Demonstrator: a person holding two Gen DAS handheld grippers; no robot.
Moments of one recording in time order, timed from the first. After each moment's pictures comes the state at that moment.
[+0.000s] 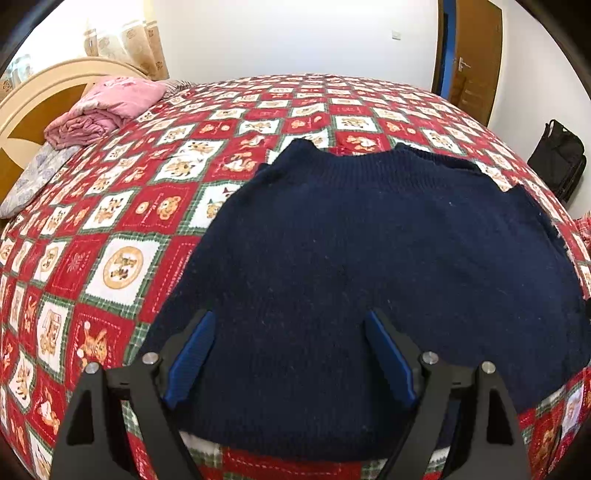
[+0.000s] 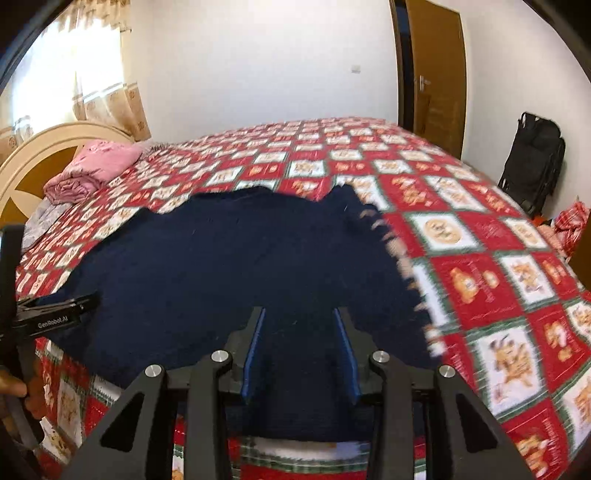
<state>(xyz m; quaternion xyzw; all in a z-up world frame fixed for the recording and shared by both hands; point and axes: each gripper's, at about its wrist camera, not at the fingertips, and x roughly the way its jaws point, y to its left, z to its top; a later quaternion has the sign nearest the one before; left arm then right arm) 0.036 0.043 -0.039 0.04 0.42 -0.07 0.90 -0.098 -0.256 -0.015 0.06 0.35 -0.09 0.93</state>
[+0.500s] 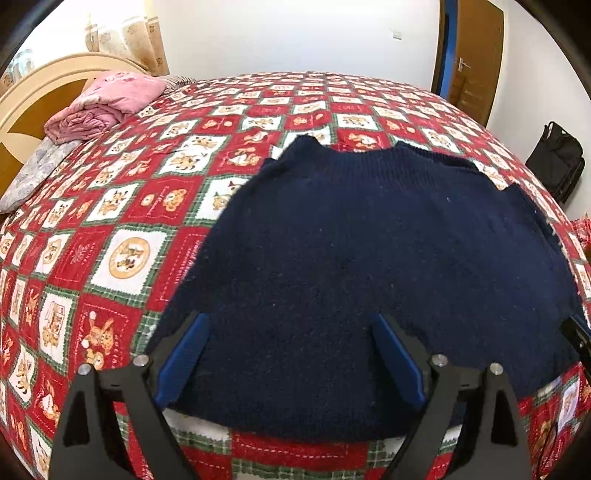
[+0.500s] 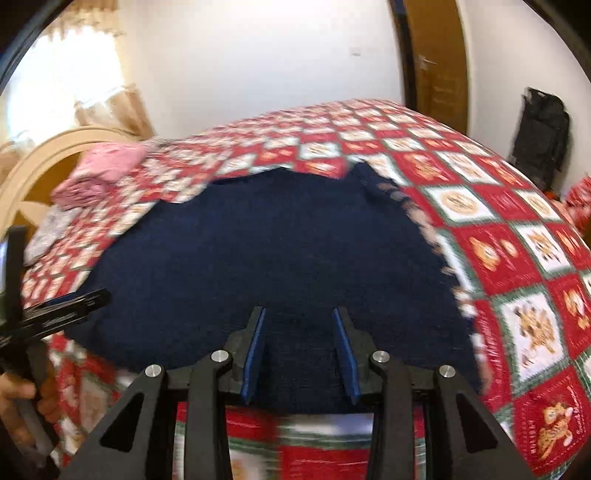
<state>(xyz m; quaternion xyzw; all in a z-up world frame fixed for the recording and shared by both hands) 0.030 0.056 -0.034 0.03 0.43 -0.07 0.90 -0.106 -0.233 -0.012 0.10 0.36 -0.06 0.92</state>
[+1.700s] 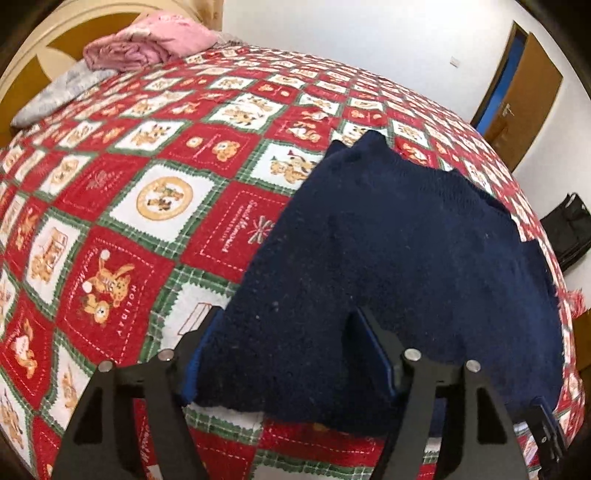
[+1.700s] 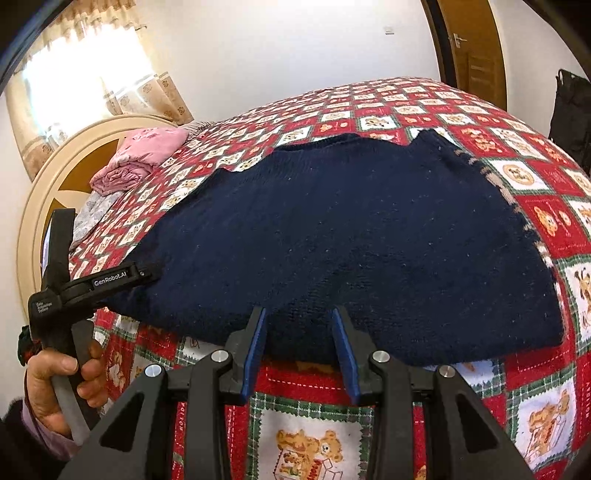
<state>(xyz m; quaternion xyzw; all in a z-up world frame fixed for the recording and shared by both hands) 0.037 0.103 -0.050 -0.09 0.47 -0.04 0.88 -0.108 -0.192 -0.029 0.14 0.40 0.02 0.91</state>
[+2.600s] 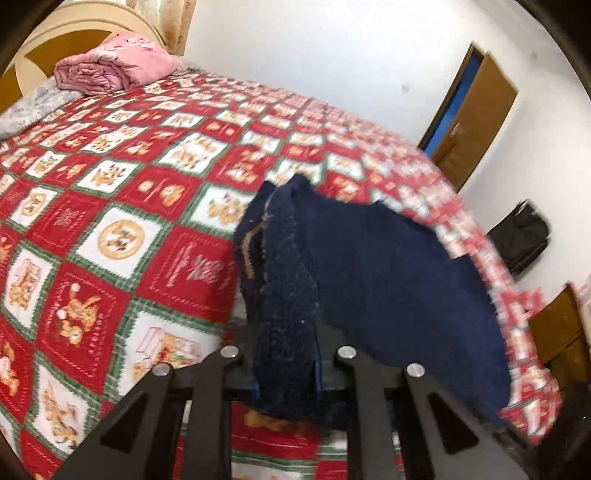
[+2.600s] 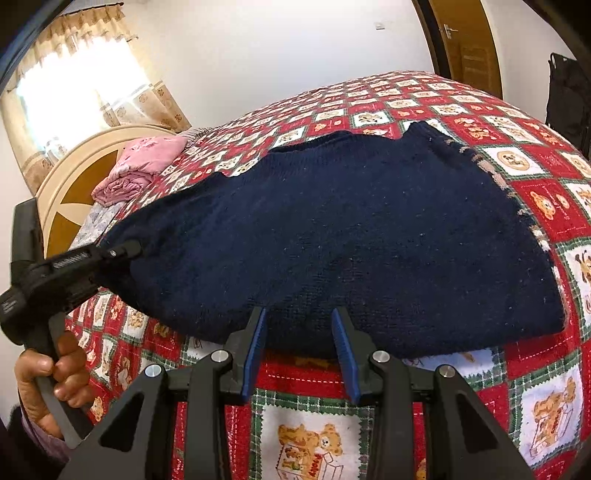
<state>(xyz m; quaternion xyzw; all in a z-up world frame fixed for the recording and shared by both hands) 0.022 0.100 -0.009 -0.15 0.40 -0.15 0.89 -0.112 -0.201 -0.029 0.17 0.39 0.02 0.90</state>
